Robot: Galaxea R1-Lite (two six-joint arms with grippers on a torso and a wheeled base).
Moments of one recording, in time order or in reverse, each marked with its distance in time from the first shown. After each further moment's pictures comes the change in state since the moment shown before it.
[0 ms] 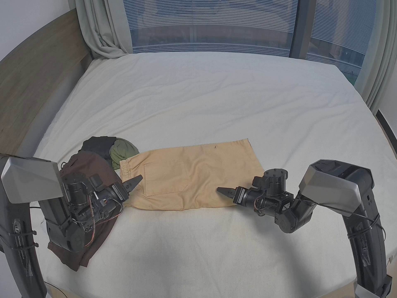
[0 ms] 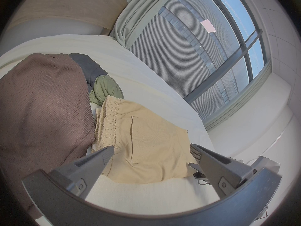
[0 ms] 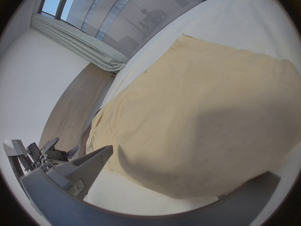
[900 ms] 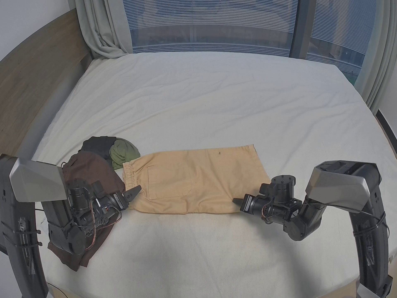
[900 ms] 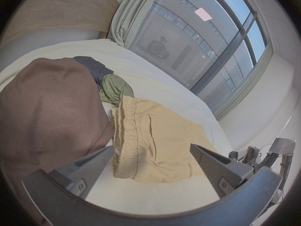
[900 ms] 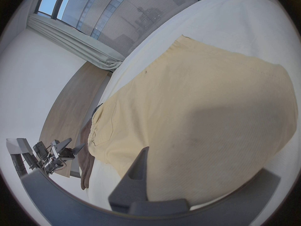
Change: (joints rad) left arm 0.019 0.059 0.013 0.000 0.029 0.151; right arm 0.000 -0.062 0.188 -0.089 -0.018 0.008
